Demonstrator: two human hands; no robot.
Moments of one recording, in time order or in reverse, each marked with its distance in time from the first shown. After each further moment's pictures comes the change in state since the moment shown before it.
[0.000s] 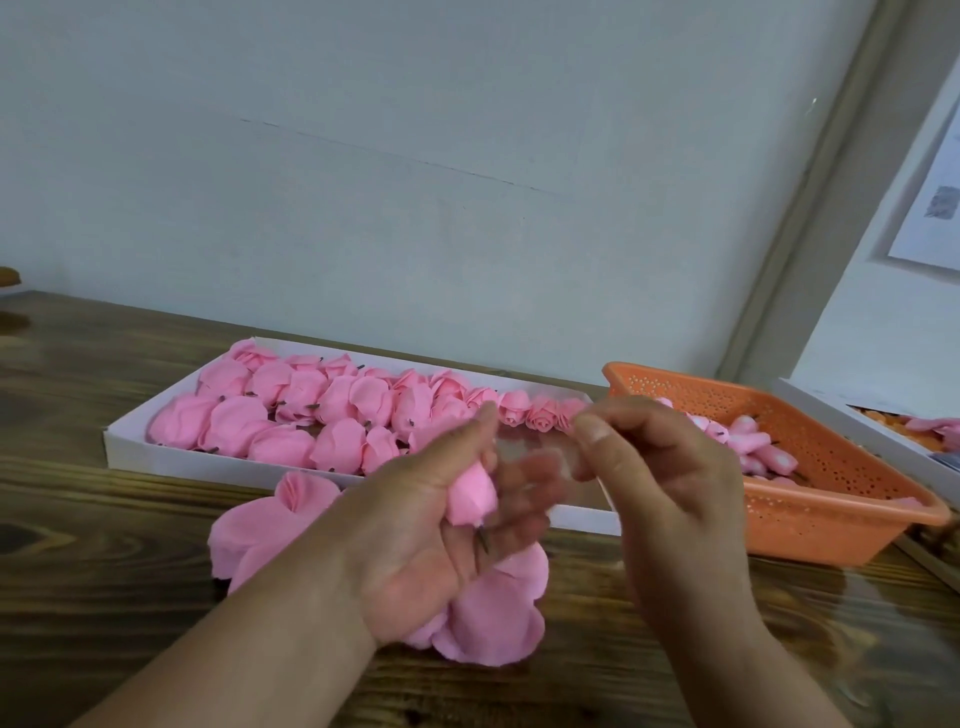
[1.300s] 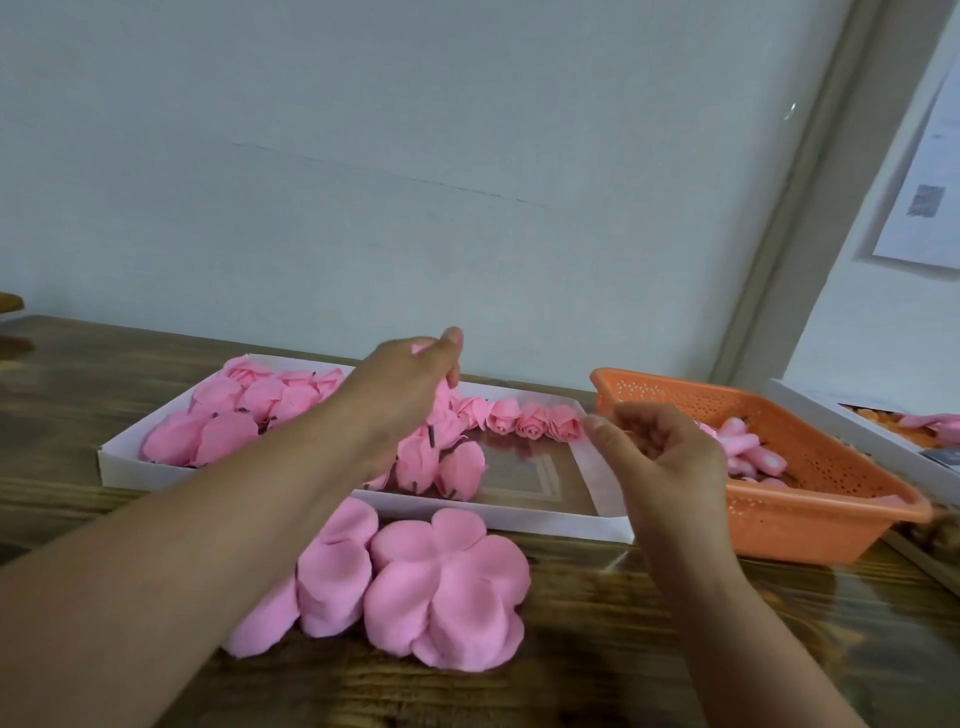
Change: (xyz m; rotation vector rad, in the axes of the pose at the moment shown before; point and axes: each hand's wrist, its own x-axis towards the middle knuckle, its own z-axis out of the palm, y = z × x) left_hand 0.070 0.052 -0.008 1.059 0.457 0.435; right_hand 0.022 0.032 -0.025 -0.183 0.240 0.358
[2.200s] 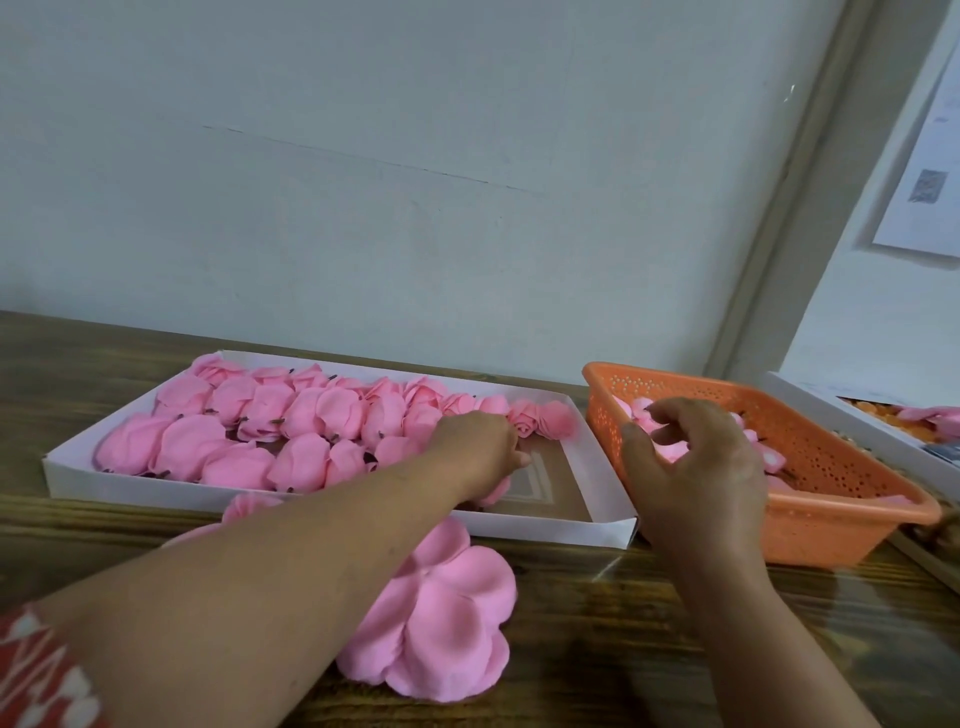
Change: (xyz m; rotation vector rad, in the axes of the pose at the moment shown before) left_hand 0.062 -0.069 0.097 1.016 -0.364 0.335; right_hand 0.019 0.027 -0.016 -0.570 0.201 -0.341
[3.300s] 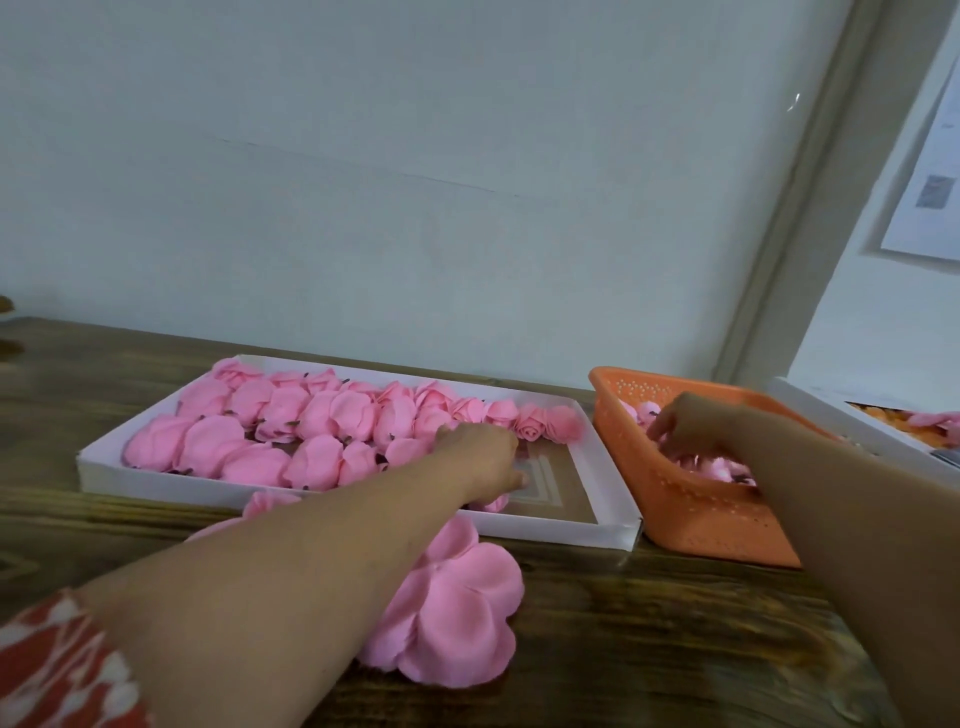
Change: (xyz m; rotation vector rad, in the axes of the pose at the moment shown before) left_hand -0.016 0.005 -0.011 0.006 -0.121 -0.022; right_hand 0.115 0.087 0.039 -0.404 -1.107 0.259
